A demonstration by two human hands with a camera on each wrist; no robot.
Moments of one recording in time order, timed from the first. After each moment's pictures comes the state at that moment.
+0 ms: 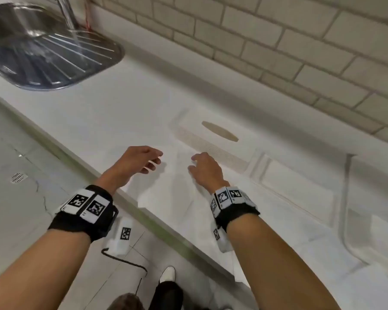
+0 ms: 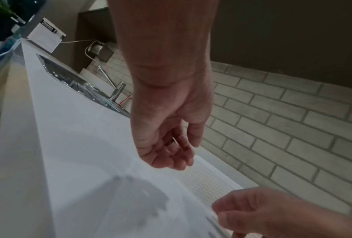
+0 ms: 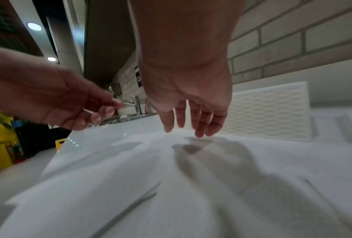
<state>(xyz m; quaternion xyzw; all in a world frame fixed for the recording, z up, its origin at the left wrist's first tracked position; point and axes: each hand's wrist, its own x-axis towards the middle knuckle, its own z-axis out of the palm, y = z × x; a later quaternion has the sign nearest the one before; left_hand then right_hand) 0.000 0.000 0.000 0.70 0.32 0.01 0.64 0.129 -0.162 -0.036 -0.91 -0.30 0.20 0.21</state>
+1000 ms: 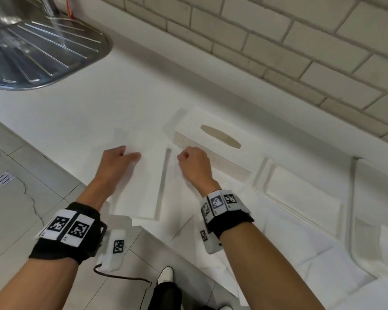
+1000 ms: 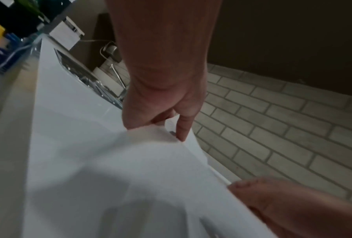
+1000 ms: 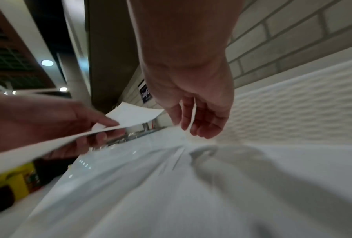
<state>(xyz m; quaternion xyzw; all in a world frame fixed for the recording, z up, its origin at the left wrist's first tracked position) 0.015 0.036 -0.022 0.65 0.42 0.14 0.62 0.147 -0.110 -0.038 -0.90 -0.24 0.17 0.31</state>
